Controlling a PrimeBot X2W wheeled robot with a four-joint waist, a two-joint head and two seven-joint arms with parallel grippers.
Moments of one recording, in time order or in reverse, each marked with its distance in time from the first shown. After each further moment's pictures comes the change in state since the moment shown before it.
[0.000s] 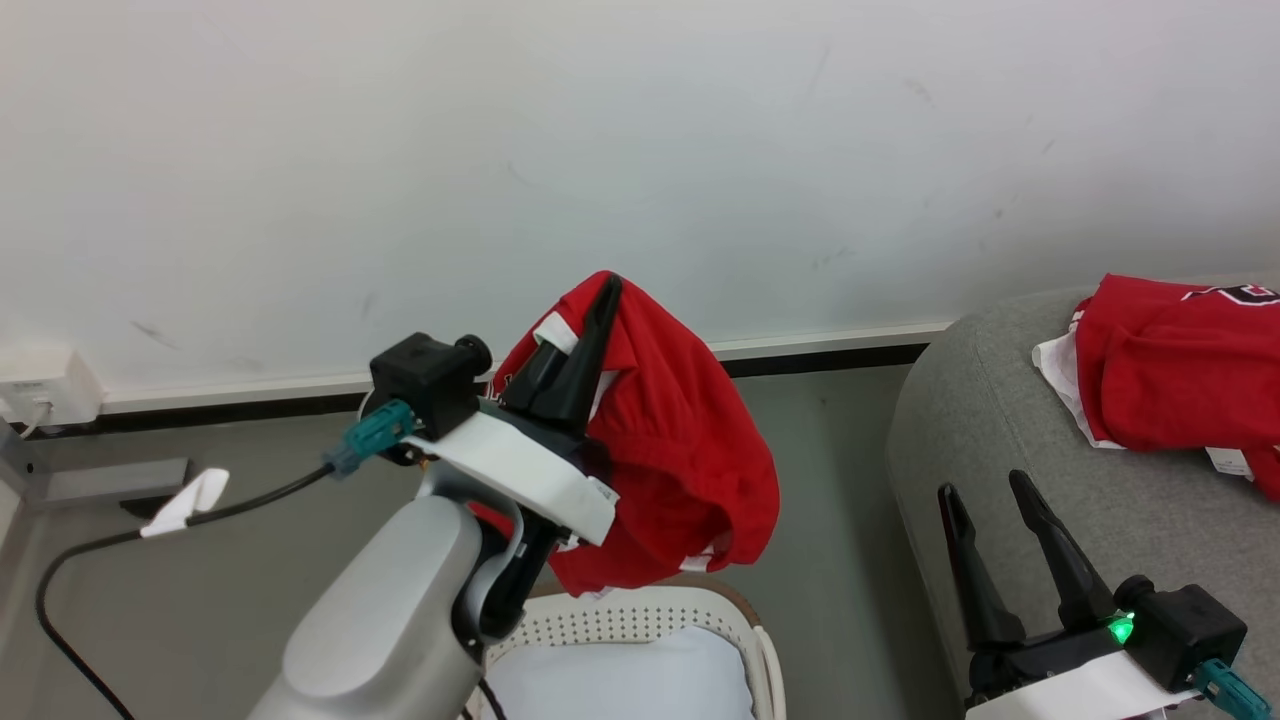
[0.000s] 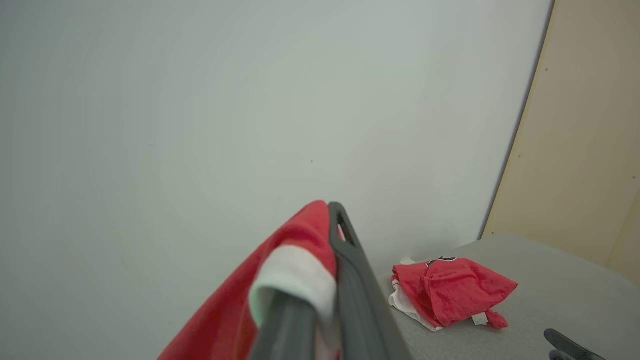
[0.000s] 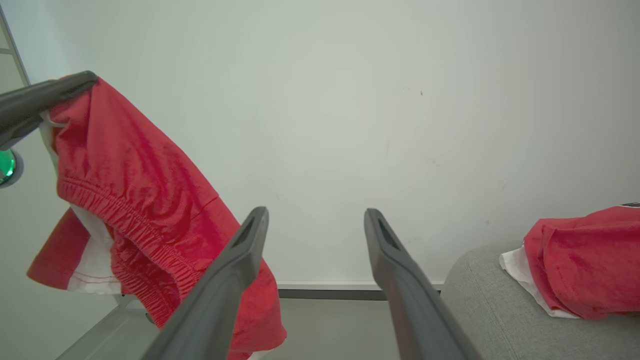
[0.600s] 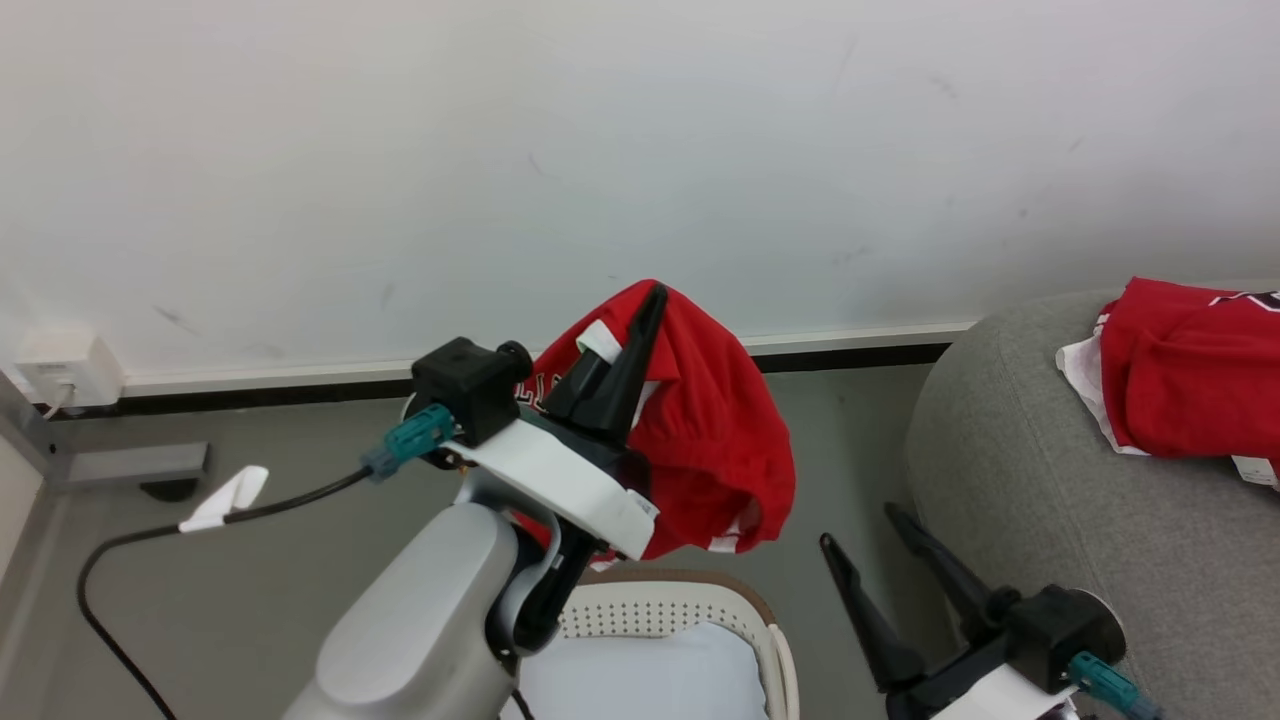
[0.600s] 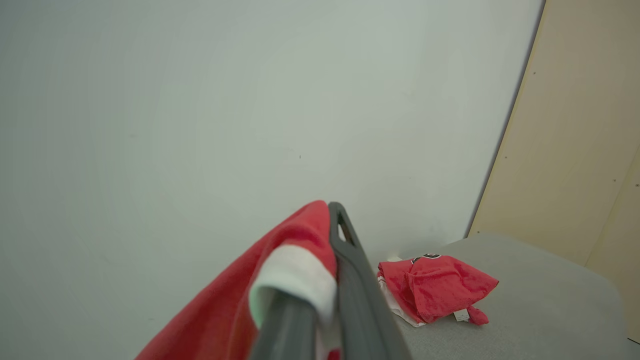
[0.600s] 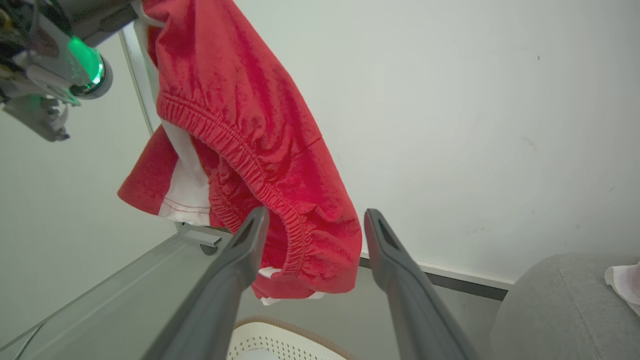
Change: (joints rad) left arm 0.001 -0.028 -0.034 -0.024 -0.018 0.002 0.012; right arm -0.087 -0.063 0.245 0.091 0.009 0.000 0.000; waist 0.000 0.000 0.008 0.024
